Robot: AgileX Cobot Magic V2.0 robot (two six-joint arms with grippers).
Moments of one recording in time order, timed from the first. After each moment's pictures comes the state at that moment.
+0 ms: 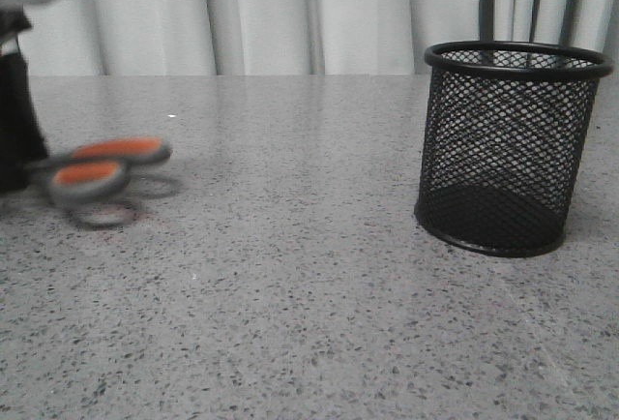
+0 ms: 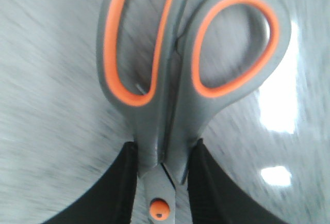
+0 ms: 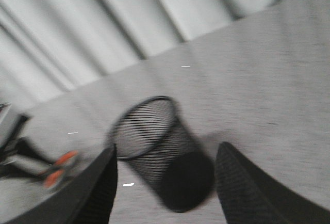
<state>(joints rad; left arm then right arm) -0.26 1.46 -1.09 -0.24 0.94 1.46 -0.01 0.04 -0.32 0.77 0.54 -0.20</state>
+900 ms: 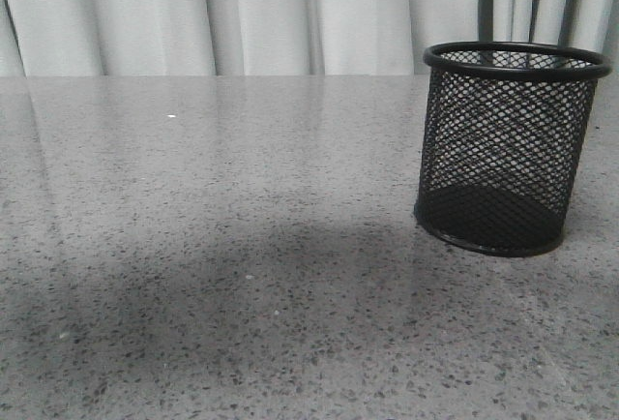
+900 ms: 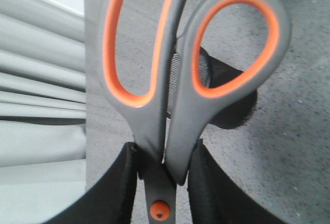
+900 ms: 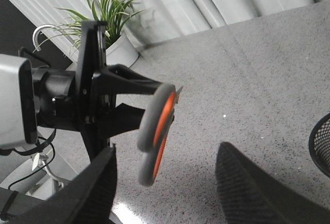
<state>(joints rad) -0.87 1.10 -1.08 -0.30 0.59 1.43 -0.01 0.47 -0.69 1.21 0.93 -0.53</state>
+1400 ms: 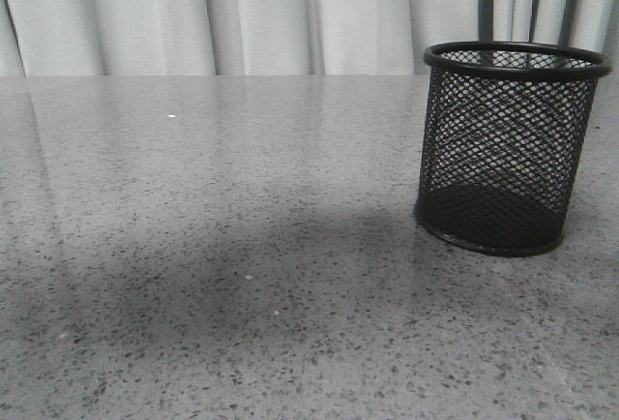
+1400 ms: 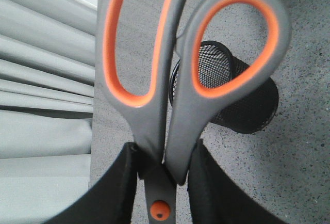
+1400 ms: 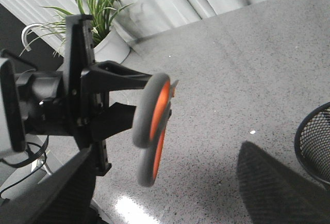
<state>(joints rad) -0.87 1.15 -1.08 -0.31 0.53 1.41 -0.01 0.58 -0.70 1.22 0.92 -0.55</state>
